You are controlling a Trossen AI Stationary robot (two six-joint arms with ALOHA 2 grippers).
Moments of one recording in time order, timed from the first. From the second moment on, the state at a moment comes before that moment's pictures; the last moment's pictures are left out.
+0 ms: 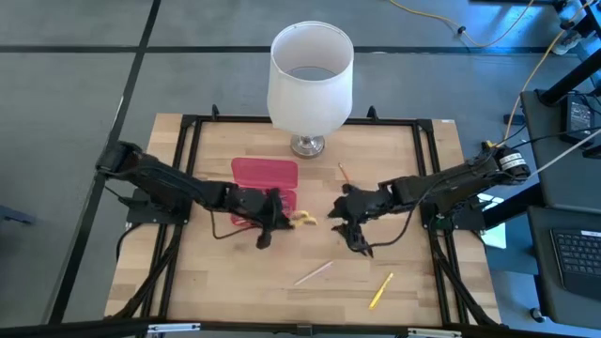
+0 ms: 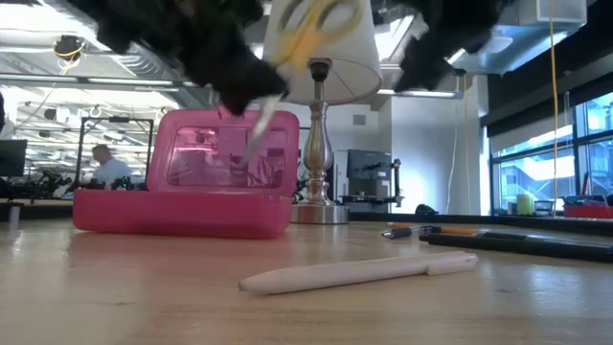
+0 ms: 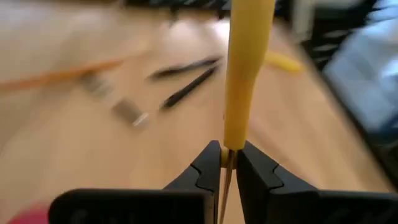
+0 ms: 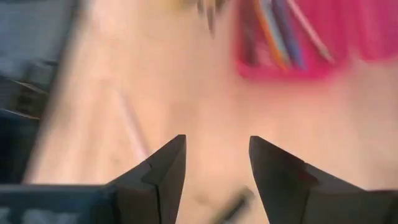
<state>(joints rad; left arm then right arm) -0.18 1.45 0.70 0.26 0.00 -0.19 0.23 1.41 0.99 -0.40 0.03 0.24</state>
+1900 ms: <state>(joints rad) 0.02 1.52 0.84 -0.61 0.15 -0.26 0.23 1.41 0.82 -0.33 0.32 0.29</state>
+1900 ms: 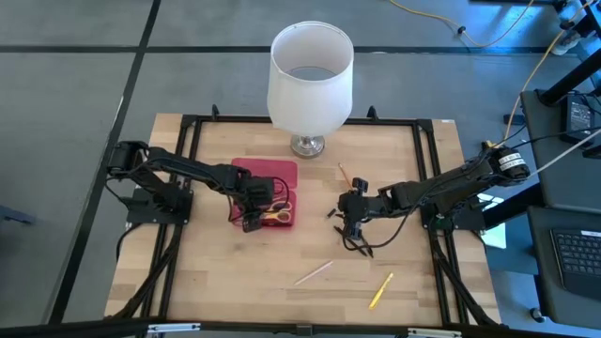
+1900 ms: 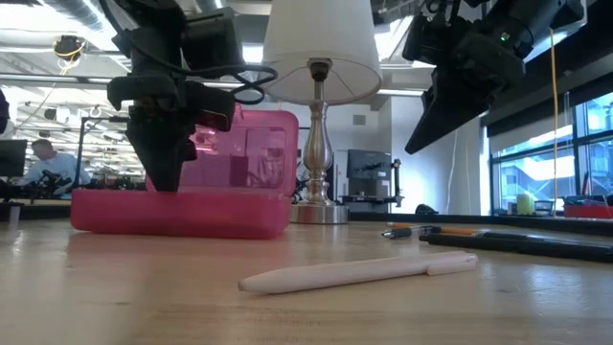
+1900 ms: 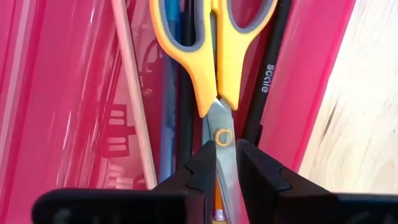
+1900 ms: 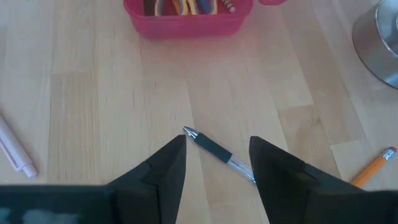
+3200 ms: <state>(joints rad) -0.05 1.32 0.68 0.12 0.09 0.00 0.10 1.41 0.81 -0.58 0.39 0.60</state>
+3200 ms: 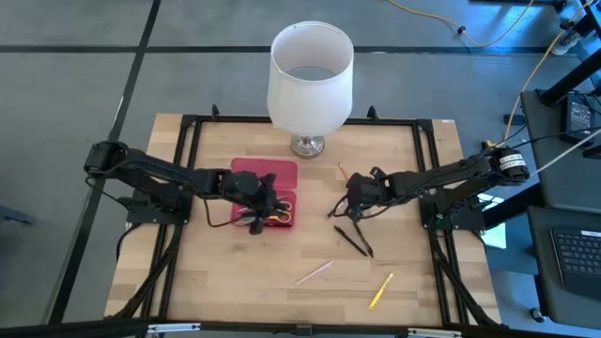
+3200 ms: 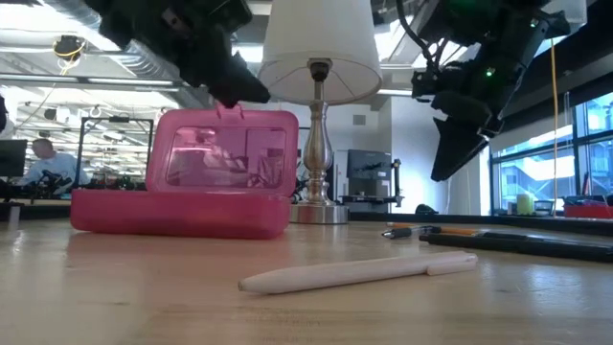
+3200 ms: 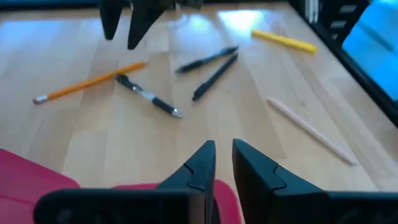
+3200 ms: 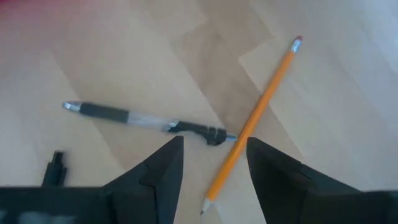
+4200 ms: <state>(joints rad) -0.05 1.32 0.53 0.45 0.09 0.01 -0.10 1.41 0.81 -0.52 0.31 0.59</state>
